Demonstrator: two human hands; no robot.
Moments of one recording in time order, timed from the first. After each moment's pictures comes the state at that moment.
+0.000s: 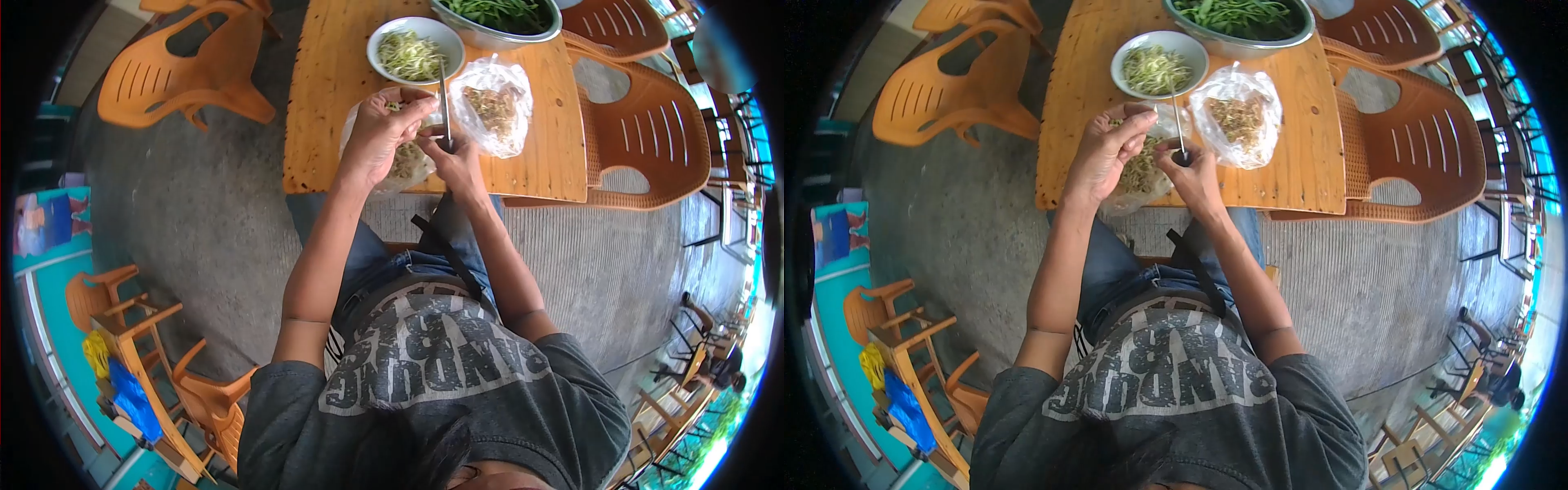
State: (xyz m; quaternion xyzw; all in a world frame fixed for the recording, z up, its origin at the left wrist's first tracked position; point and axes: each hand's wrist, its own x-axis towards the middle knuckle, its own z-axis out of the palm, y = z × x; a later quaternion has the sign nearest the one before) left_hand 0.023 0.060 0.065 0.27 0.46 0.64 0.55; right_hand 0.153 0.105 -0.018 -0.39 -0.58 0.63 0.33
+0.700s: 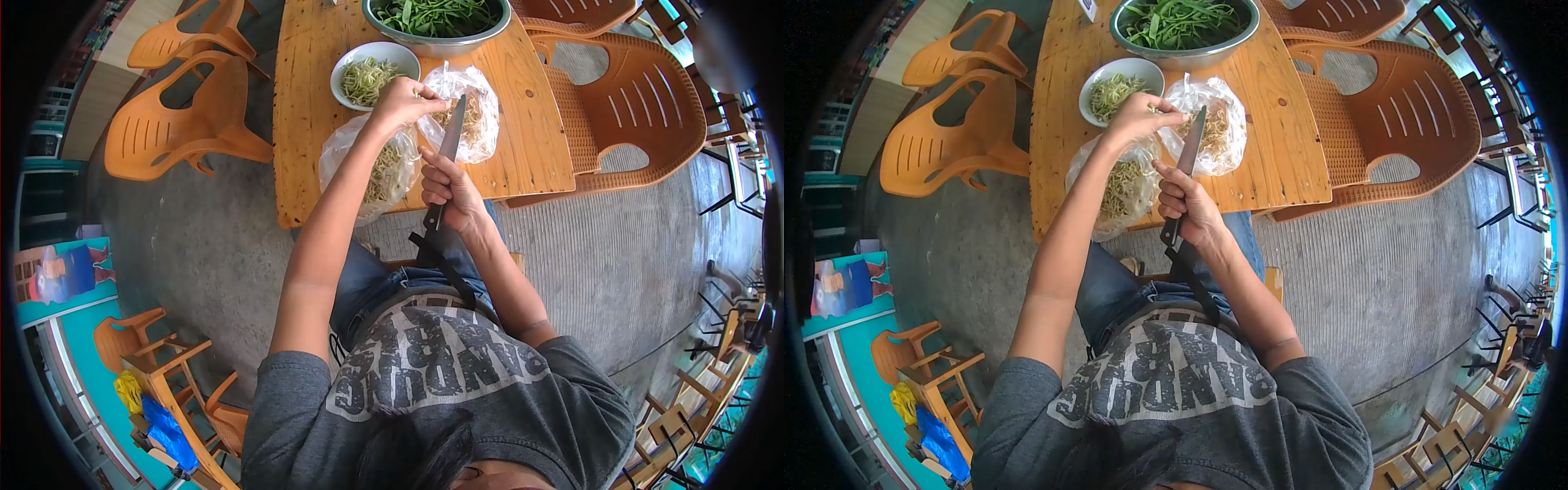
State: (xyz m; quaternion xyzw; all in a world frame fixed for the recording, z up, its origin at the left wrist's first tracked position) left_hand 0.035 0.178 0.031 0.56 0.67 0.30 0.39; right_hand 0.199 0.104 -0.003 -0.24 -0.09 0.92 0.29
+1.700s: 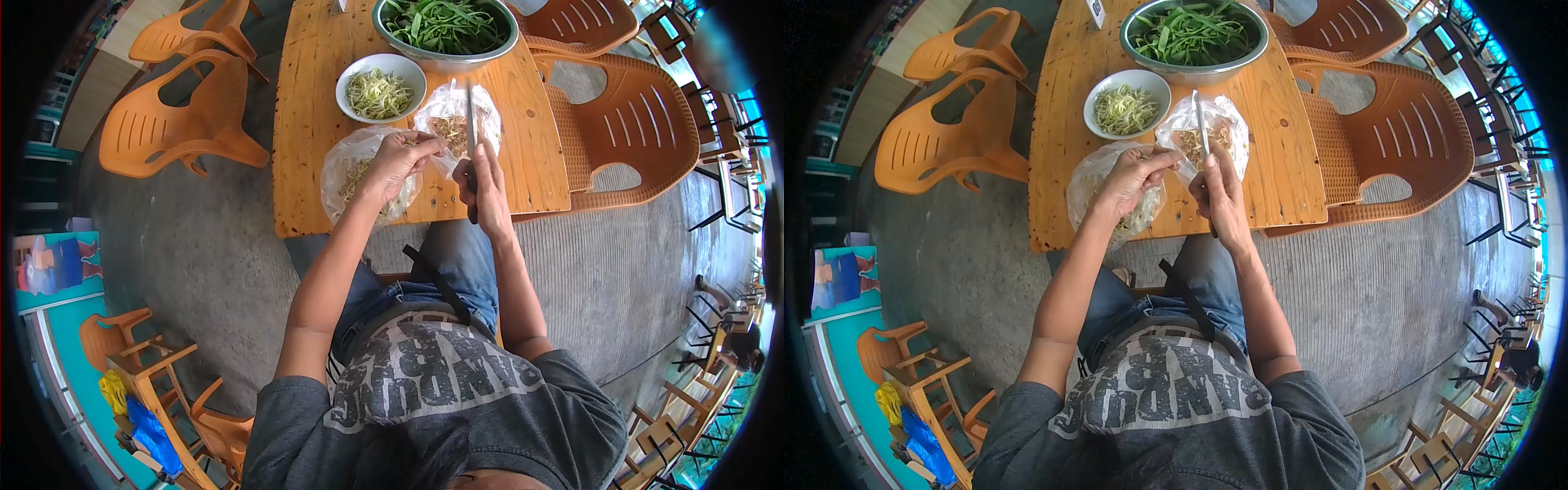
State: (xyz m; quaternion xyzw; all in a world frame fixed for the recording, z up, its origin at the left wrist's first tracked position) left_hand 0.052 0.112 0.027 0.30 0.50 0.52 0.63; right_hand 0.222 0.121 0.037 -0.38 -0.45 0.71 0.39
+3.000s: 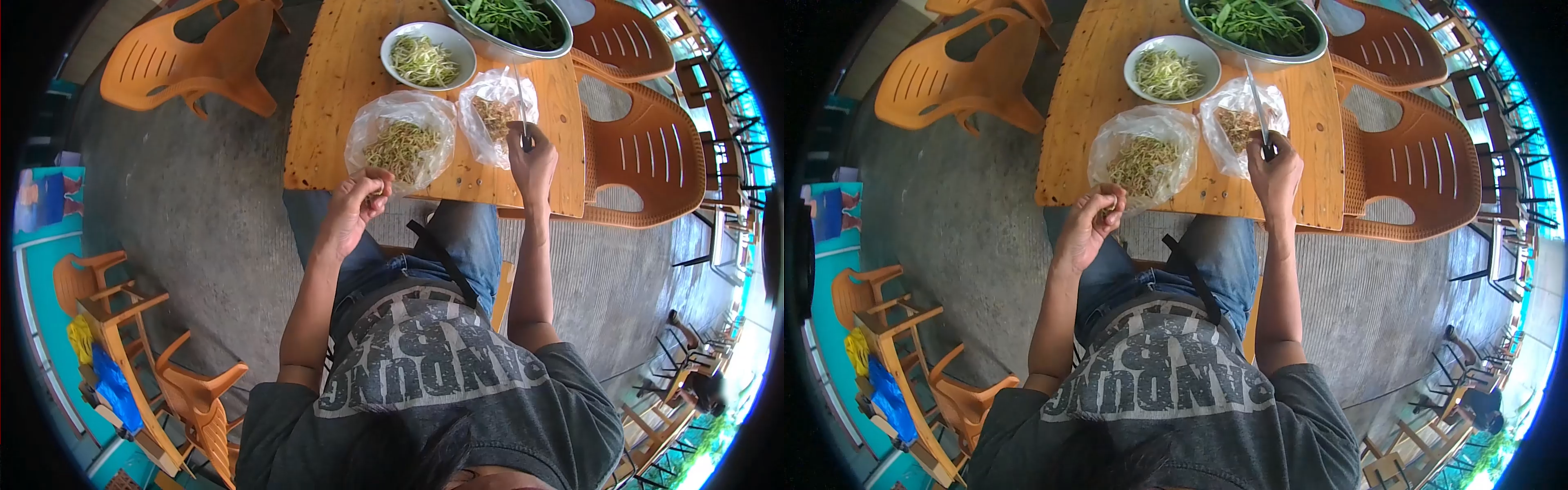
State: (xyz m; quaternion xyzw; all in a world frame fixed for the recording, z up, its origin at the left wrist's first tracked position) left_hand 0.016 -0.039 0.013 0.14 0.45 0.64 0.61; right_hand 0.221 0.163 0.016 -0.52 -0.74 0.26 0.34
